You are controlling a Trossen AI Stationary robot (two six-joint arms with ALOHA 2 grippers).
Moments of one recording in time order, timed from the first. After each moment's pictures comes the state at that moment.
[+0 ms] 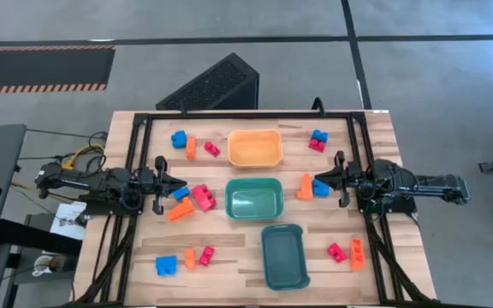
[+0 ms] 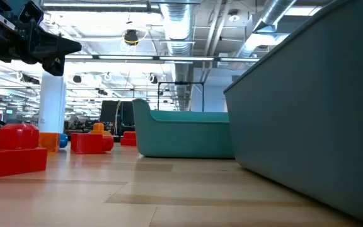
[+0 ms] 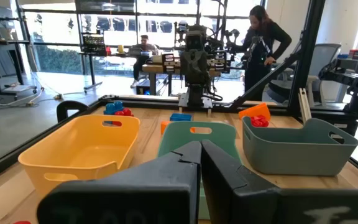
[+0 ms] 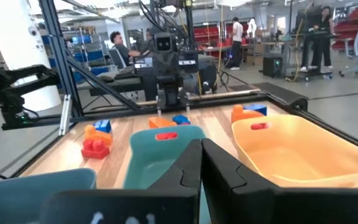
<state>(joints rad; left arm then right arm) -0.18 0.05 0.01 0.07 -0.25 -0.04 -0.07 0.00 0.01 0.05 0.00 0.10</state>
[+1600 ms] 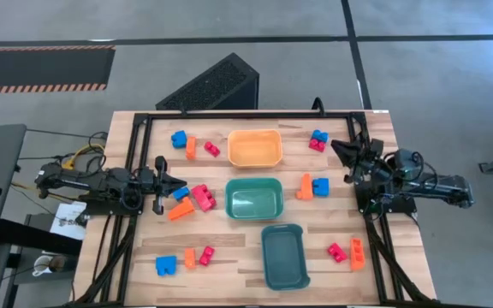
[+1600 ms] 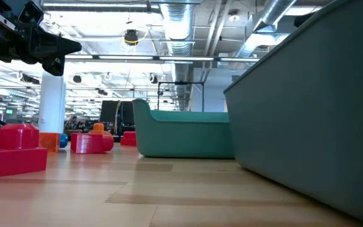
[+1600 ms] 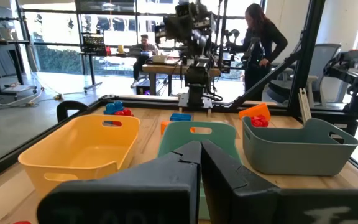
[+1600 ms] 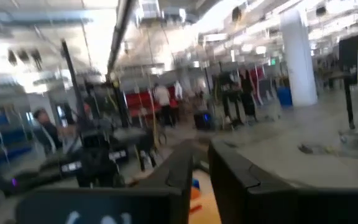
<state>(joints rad) -0.18 0.05 0.01 0.07 -0.25 -0.04 -0.13 0.09 0.24 0.14 0.30 0.12</state>
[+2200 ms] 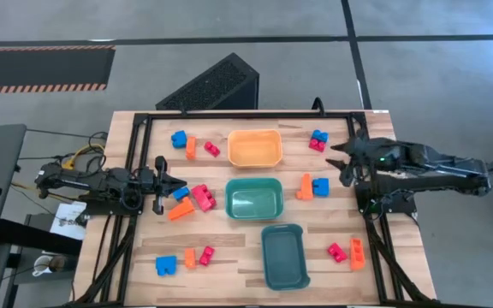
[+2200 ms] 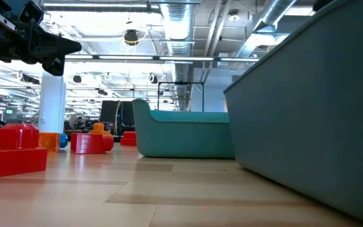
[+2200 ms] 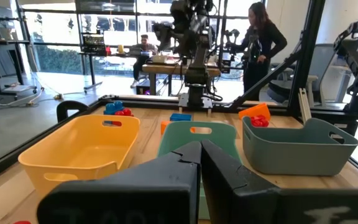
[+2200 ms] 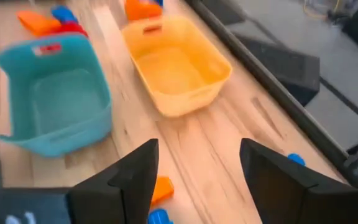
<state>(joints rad) -0.18 0.05 0.01 0.07 -0.25 -0.04 -0.12 0.53 0.69 -0.76 0.32 0.14</state>
